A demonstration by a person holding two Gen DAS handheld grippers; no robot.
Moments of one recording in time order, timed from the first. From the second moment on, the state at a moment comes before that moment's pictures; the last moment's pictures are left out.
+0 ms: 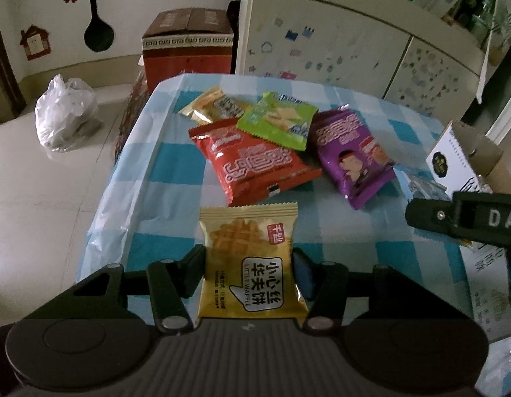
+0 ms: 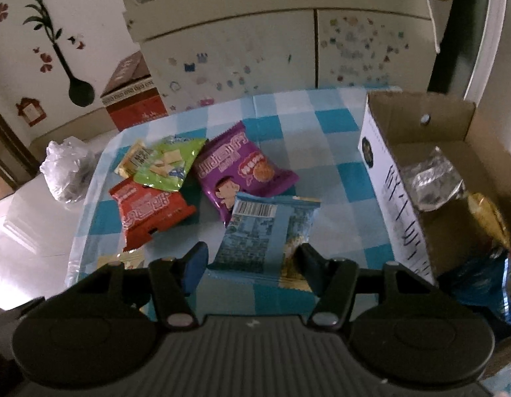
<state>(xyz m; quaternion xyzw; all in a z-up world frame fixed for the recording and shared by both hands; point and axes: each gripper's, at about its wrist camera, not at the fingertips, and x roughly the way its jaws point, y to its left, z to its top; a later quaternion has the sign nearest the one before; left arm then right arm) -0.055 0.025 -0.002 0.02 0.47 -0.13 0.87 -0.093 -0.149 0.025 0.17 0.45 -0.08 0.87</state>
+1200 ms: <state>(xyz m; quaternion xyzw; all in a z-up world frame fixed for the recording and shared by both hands) -0.069 -0.008 0.039 -0.03 0.41 -0.22 0.88 -0.143 -0.249 0.056 0.27 0.37 -0.12 0.88</state>
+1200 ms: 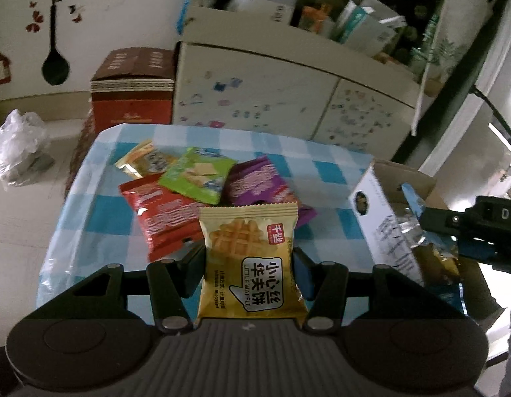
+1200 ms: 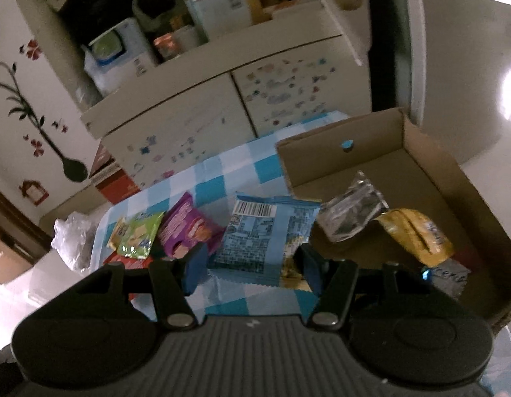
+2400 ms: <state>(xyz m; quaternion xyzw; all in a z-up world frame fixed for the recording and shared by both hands) -0.106 -0.198 0.064 0.04 0.38 -0.38 0.84 -0.211 -0.374 0.051 0.45 0.26 -0.24 0.82</state>
